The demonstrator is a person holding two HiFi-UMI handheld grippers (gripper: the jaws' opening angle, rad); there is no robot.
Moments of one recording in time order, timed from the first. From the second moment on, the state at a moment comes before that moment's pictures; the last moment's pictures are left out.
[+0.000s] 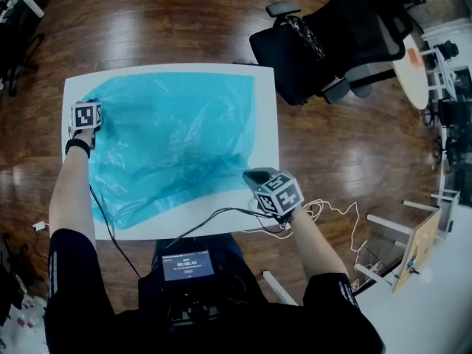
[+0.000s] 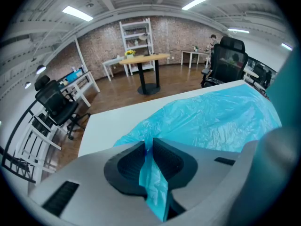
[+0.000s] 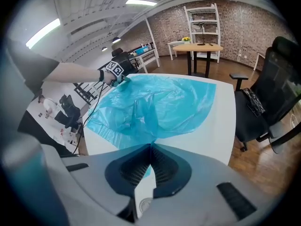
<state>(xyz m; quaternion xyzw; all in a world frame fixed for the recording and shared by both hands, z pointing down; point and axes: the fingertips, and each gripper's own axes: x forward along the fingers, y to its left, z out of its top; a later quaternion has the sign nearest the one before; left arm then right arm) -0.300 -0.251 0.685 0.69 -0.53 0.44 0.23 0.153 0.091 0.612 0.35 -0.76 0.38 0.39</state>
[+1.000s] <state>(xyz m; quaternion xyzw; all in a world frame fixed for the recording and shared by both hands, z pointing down) -0.302 -0.250 0.683 0.69 -0.53 0.44 0.23 0.186 0.238 0.680 0.34 -0.60 0.62 0.37</state>
